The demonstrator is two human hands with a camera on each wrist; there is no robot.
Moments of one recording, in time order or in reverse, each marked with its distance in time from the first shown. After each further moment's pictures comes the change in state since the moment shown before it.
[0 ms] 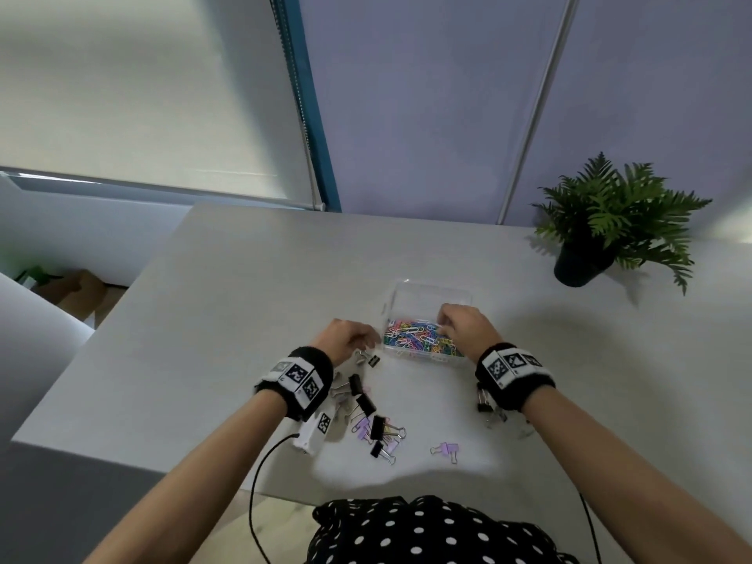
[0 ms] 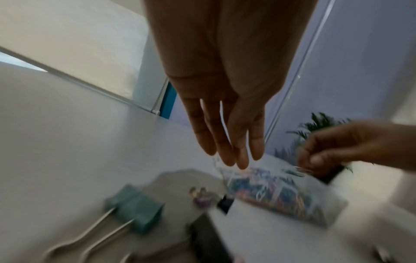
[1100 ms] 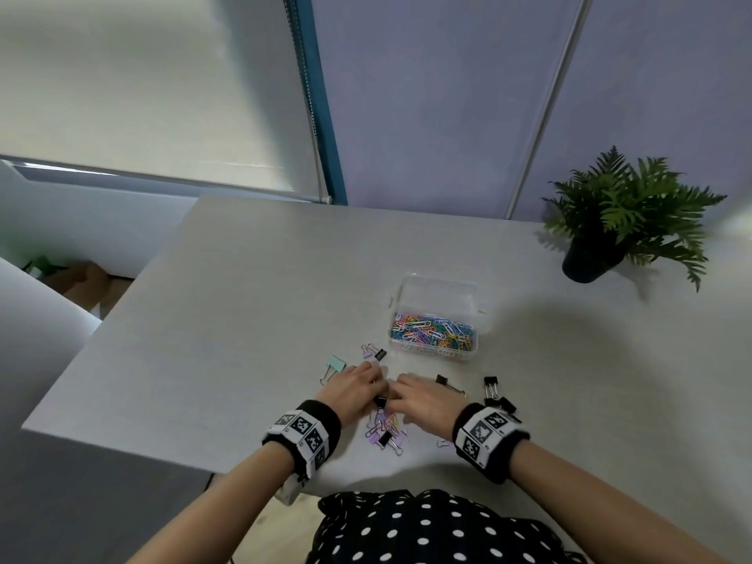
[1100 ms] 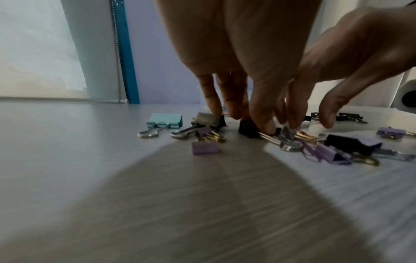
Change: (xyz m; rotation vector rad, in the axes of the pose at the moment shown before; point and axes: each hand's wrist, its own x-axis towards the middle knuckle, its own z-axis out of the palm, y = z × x) left_hand -0.049 -0.013 0.071 0.526 -0.071 0.228; right_hand -0.069 -0.044 0.075 -0.350 -0.311 -0.659
